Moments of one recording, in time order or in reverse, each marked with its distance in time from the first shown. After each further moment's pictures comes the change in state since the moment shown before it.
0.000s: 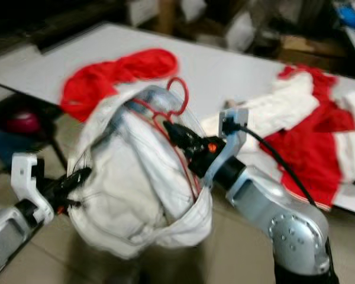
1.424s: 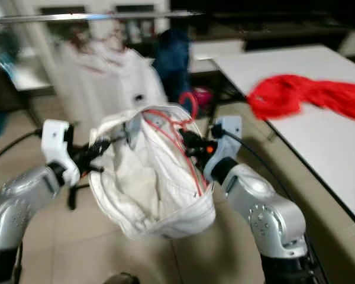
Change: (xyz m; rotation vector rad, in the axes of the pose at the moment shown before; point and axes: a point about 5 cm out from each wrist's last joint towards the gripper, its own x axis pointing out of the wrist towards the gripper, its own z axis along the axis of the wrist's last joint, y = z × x) left arm 0.066 -0.016 0.042 0.076 -0.016 -0.026; right arm 0.013 -0.056 -0.024 -0.145 0.049 -0.324
